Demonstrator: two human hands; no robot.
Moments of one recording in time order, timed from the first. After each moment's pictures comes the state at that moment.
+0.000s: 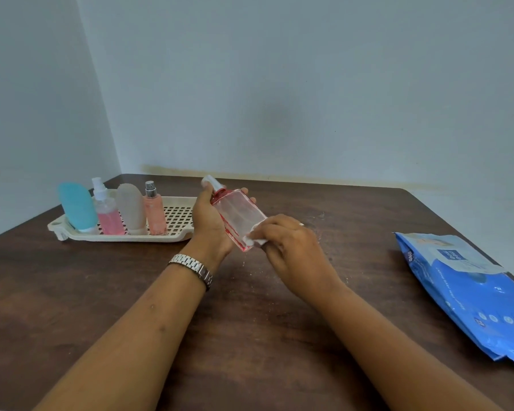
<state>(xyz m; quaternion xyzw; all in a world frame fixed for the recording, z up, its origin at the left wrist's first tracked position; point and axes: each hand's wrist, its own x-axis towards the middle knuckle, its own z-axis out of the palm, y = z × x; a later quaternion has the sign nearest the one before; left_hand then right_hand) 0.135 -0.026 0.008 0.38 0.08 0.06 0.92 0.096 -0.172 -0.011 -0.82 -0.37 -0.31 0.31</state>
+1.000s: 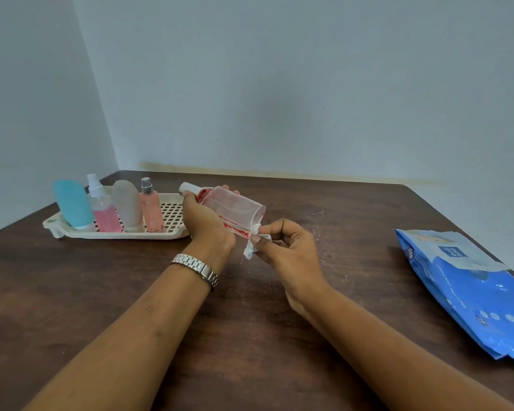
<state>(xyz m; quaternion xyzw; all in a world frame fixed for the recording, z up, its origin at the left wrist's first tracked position) 0.141 -0.030 0.004 0.27 0.16 0.22 0.92 0.083 -0.154 -0.018 -0.60 -0.13 -0.03 0.79</state>
